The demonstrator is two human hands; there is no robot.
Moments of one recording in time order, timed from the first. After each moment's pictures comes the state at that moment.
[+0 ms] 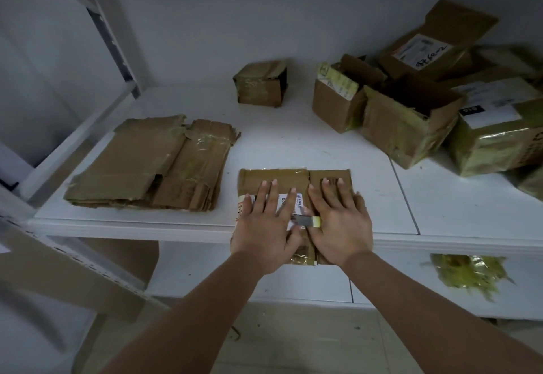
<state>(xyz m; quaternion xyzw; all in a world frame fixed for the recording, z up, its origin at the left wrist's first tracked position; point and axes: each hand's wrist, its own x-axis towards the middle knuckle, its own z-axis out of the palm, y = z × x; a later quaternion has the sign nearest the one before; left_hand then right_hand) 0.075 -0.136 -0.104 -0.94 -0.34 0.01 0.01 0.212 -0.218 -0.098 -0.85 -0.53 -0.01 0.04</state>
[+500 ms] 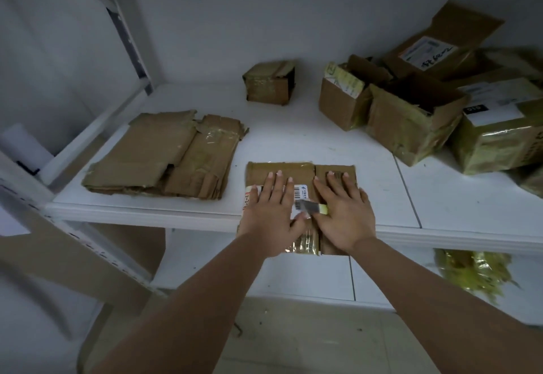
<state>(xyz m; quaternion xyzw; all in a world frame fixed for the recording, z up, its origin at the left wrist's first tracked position) 0.076 -0.136 -0.095 -0.93 -0.36 0.03 -0.04 0.218 -0.219 -0.087 -0.84 -0.54 0.08 0.10</state>
